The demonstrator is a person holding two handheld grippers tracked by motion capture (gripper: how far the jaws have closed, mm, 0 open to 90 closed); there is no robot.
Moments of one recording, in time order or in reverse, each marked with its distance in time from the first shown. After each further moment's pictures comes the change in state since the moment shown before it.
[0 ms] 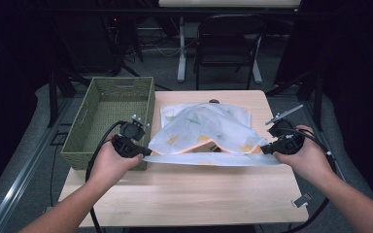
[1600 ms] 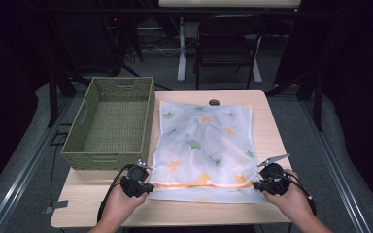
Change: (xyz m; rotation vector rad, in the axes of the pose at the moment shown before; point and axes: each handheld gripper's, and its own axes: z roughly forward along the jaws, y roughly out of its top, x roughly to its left) left arm -0.003 -0.089 0.107 0.038 -0.023 -0.039; right arm 0.023 -0.096 0.099 -0.002 0.047 0.063
